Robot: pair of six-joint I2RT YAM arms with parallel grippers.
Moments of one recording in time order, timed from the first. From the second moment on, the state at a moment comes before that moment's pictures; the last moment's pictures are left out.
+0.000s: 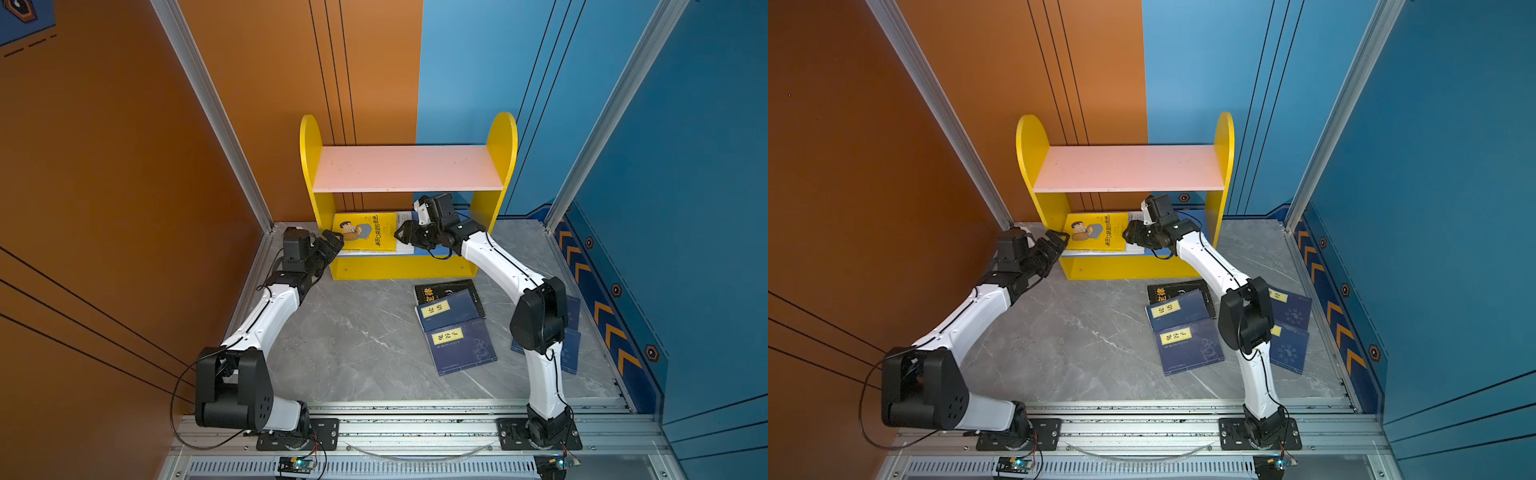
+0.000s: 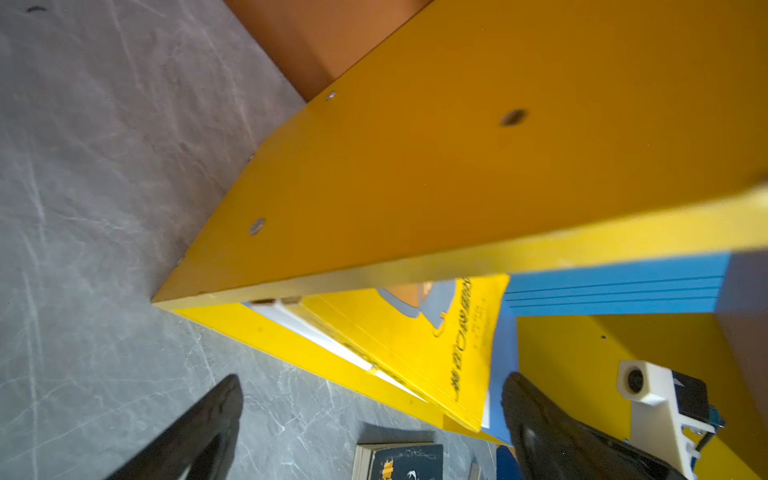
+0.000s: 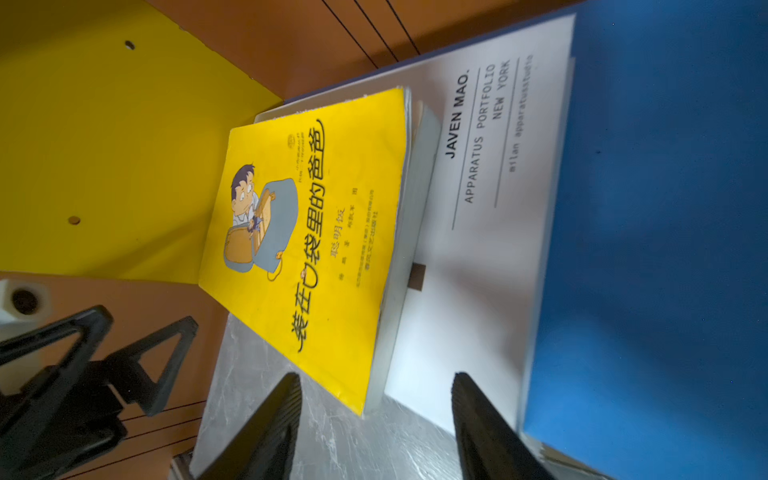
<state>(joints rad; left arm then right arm) -0.06 1.40 1.04 -0.07 0.21 -0.95 0.52 2.05 1.97 -0.58 -0.27 0.58</state>
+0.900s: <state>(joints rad) -0.73 1.35 0.88 -0.21 0.12 -0.82 0.31 1.24 0.94 -0.62 -0.09 0.58</state>
